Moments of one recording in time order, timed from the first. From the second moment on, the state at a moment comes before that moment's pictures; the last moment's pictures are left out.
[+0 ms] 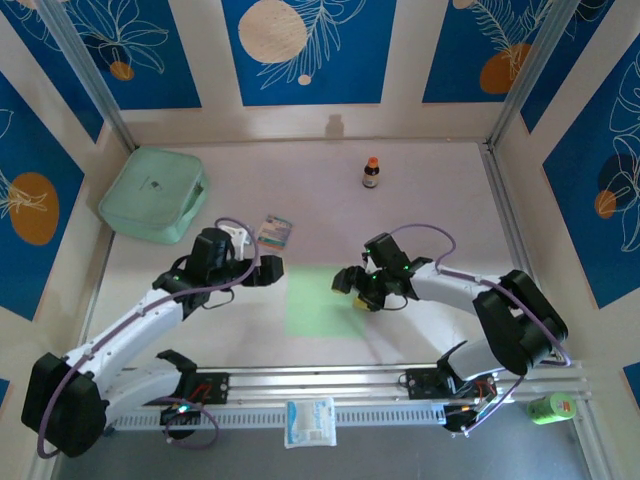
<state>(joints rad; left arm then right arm) -0.51 1.02 0.61 -0.31 0.27 -0.49 0.59 1.43 0.60 -0.23 -0.46 1.00</state>
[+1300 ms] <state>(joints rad) -0.90 1.75 1.33 -0.89 -0.01 -0.60 0.23 1.00 0.44 -0.40 -0.50 0.97</state>
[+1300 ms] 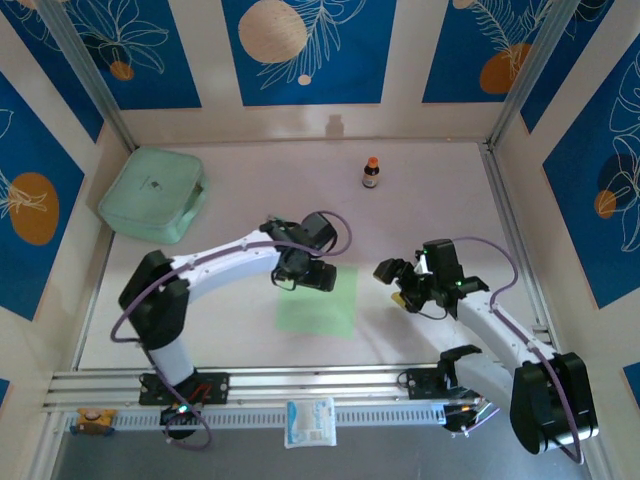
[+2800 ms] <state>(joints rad) -0.93 1.99 1.43 -0.94 -0.02 -0.71 0.18 1.00 0.43 -0.45 -0.58 0.87</state>
